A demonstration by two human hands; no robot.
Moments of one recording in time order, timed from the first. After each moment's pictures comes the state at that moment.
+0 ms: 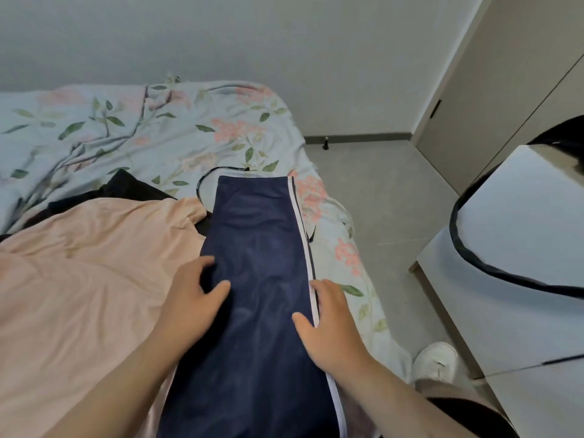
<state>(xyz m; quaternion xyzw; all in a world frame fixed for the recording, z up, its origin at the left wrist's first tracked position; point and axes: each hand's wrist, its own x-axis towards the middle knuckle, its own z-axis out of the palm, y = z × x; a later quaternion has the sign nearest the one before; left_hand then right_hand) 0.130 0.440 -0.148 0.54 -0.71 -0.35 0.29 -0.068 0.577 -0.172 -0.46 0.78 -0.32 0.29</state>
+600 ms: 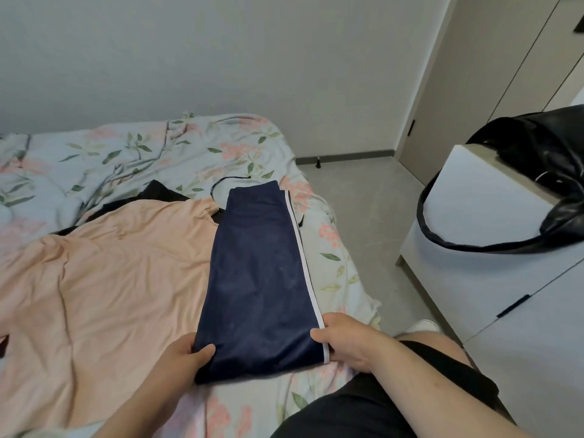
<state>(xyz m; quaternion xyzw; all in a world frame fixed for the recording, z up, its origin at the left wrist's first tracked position) 0.231 0.604 -0.157 0.58 -0.53 -0.60 0.16 -0.058 0.692 -0.147 -0.27 0.70 -0.28 0.60</state>
